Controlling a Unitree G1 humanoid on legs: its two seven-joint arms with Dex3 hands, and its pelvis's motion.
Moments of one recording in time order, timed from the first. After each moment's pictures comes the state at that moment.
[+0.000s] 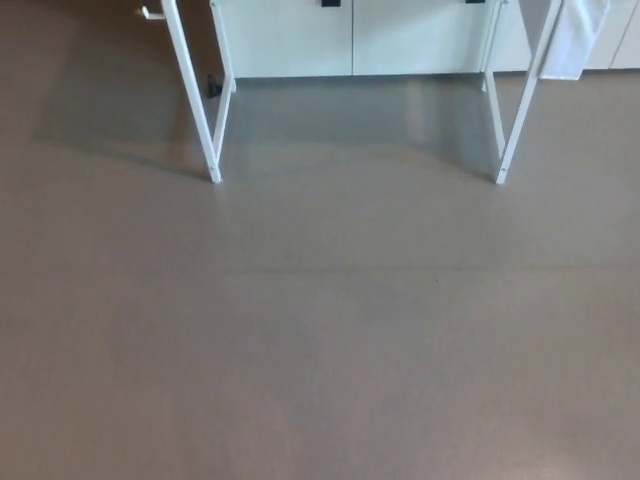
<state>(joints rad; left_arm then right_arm) 0.10 0.45 0.53 1.20 -0.26 -0.10 -0.31 0.08 -0.35 -0.60 1.23 0.32 -0.10 0.23</state>
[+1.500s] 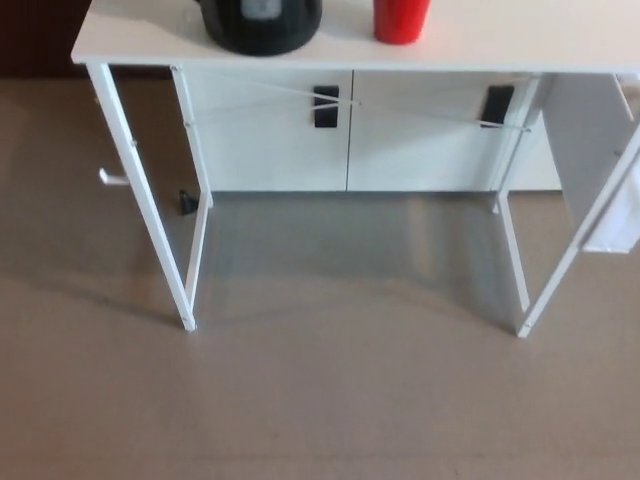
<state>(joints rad) 0.07 0.48 0.51 1.20 -0.26 -0.10 -0.30 0.10 -0.33 -0.56 1.22 0.32 -0.12 0.26</state>
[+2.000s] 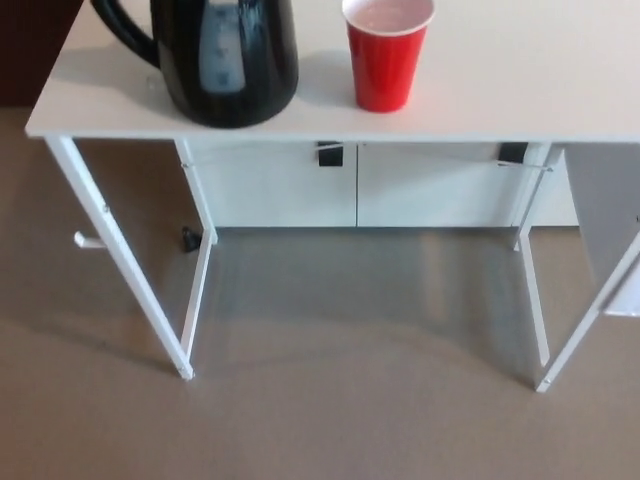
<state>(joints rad) 0.08 0.47 0.50 1.20 -0.26 -0.10 -0.30 0.09 -0.33 -0.57 1.22 0.32 -0.12 0.25</state>
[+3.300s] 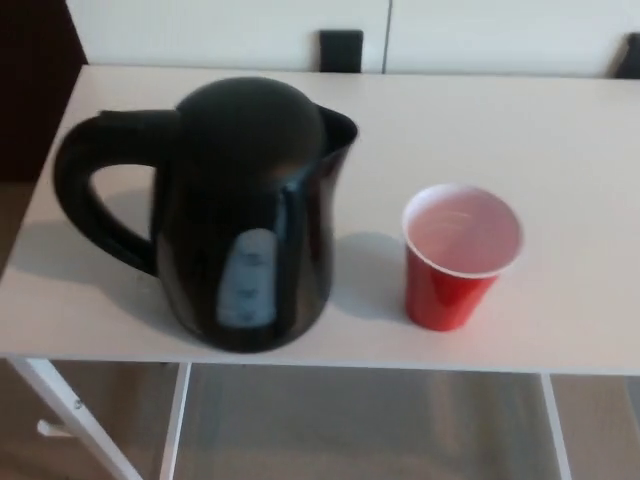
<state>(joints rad) 0.07 0.49 0.49 1.20 -0.26 -0.11 -0.29 0.10 -0.32 -0.53 1.24 0.32 -0.14 0.26</state>
